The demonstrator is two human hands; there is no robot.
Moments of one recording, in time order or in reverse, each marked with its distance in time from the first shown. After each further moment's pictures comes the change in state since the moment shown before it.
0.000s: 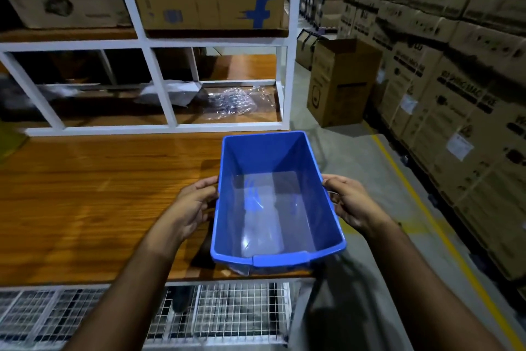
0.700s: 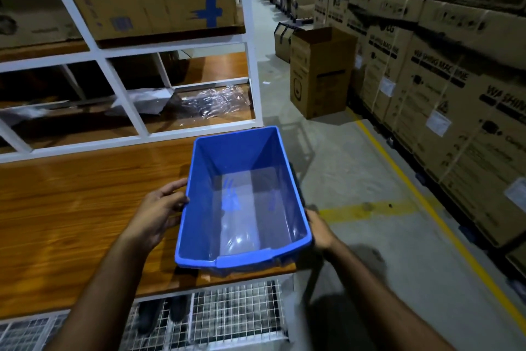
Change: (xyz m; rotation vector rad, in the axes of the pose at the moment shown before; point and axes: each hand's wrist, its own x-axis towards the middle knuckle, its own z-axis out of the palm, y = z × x) left_hand 0.004 0.003 0.009 0.189 0.037 0.077; right_hand -0.008 0.089 -0.035 -0.532 -0.018 -0.075
